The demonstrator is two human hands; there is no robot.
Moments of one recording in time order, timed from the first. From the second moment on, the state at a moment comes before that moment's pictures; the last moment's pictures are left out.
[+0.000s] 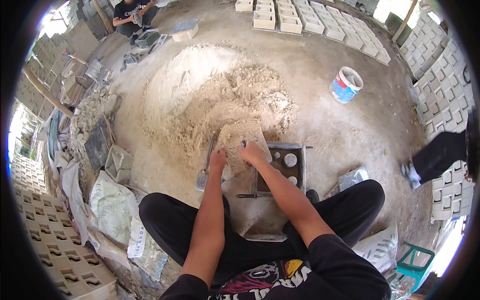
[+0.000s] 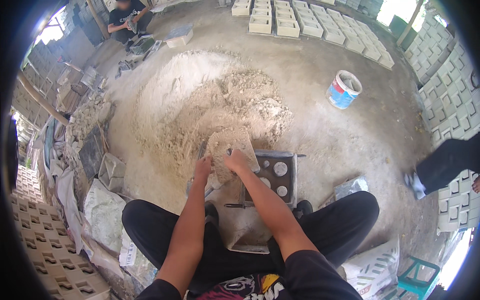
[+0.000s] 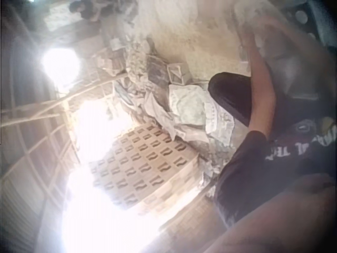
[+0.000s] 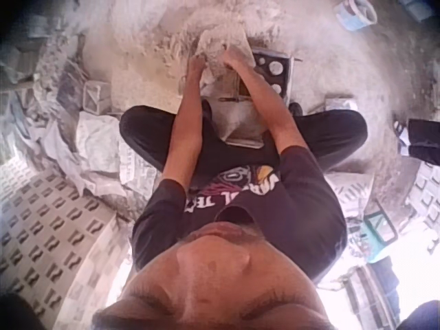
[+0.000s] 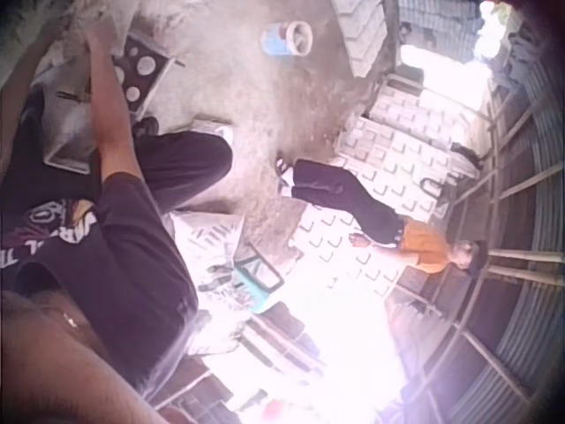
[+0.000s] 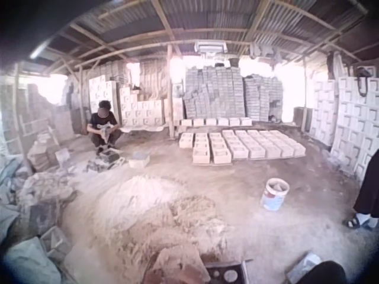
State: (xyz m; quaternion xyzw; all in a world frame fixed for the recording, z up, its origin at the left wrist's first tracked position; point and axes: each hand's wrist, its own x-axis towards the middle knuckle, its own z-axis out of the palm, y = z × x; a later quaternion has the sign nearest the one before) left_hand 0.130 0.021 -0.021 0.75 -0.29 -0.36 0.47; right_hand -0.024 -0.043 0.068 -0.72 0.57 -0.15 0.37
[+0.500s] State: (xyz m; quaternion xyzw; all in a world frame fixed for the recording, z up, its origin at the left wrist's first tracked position) left_hand 0.107 0.017 0.016 0.72 -0.29 -0.39 0.50; right_hand -0.136 -0.079 0.137 -0.66 0.48 -0.08 0.57
